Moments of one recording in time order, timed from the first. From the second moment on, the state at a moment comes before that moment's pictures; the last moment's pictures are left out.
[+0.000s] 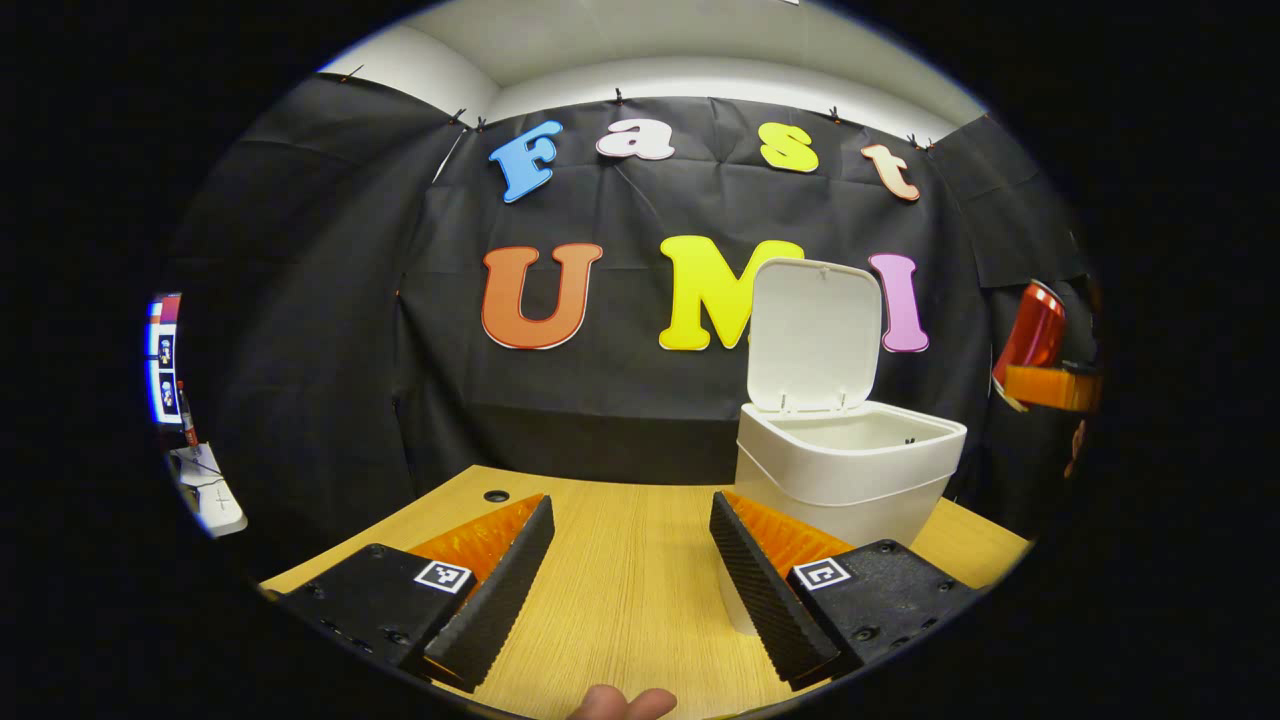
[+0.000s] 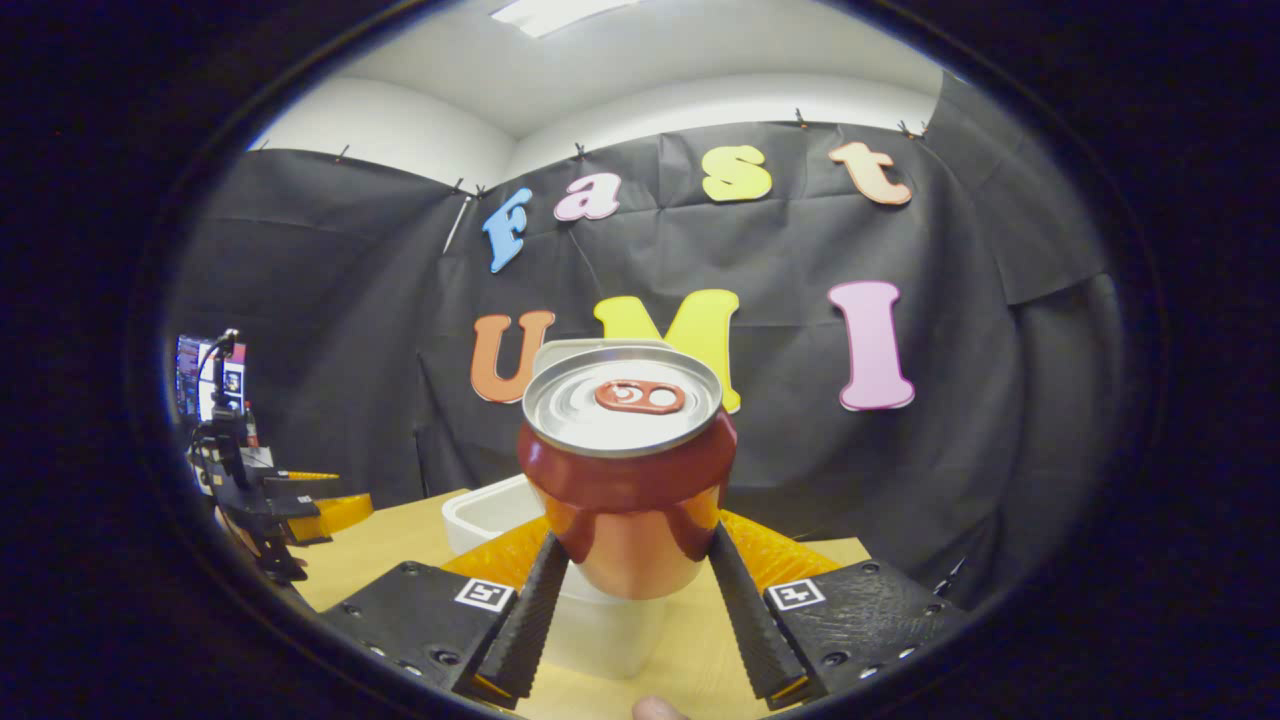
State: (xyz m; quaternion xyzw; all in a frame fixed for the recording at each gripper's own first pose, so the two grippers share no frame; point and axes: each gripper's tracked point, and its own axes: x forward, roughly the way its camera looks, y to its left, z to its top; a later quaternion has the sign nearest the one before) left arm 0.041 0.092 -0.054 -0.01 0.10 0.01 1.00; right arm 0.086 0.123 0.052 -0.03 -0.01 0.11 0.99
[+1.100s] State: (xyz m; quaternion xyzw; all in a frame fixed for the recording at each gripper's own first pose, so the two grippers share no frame) left arm 0.041 0.095 -0.074 -0.02 0.11 0.01 0.99; right arm 0.191 0.200 0.049 -0.05 0.06 0.15 0.99
